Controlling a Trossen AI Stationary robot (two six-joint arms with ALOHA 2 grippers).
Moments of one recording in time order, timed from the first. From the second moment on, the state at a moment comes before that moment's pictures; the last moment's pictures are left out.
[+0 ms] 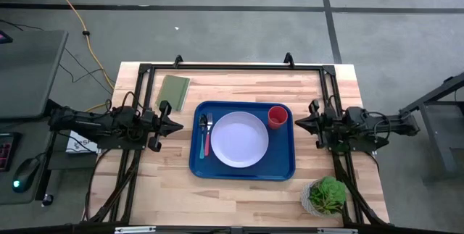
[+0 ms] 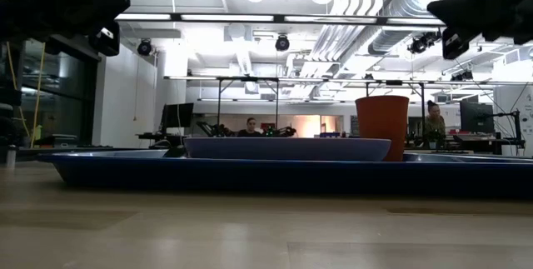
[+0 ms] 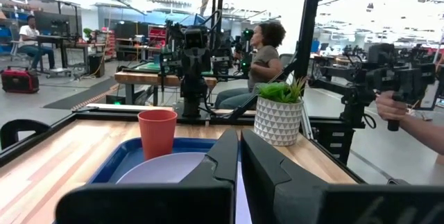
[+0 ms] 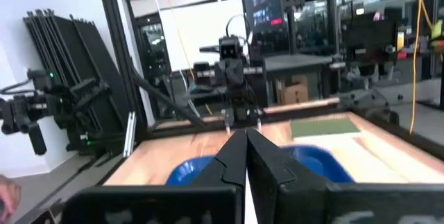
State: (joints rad) left arm 0.04 0.16 0.01 0.27 0.03 -0.08; right arm 0.09 0.00 0.05 0.10 0.07 0.13
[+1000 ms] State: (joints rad) left arm 0.04 0.16 0.01 0.27 0.03 -0.08; right arm 0.09 0.01 0.01 0.01 0.01 0.07
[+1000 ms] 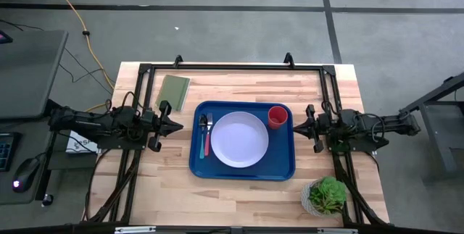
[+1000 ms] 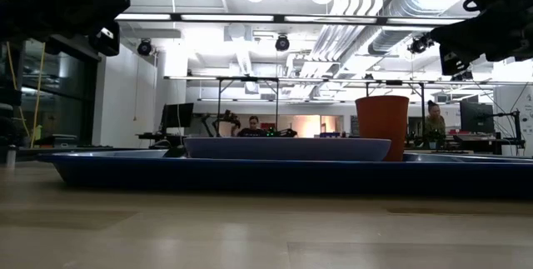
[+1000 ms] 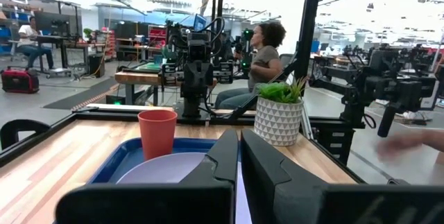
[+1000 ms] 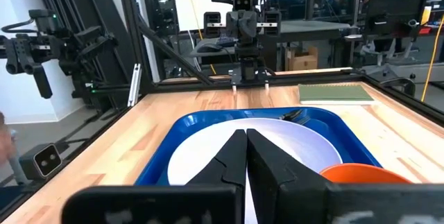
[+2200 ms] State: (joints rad) left arm 0.04 0.07 0.01 0.25 0.03 -0.08; right arm 0.09 0.01 0.01 0.01 0.01 0.07
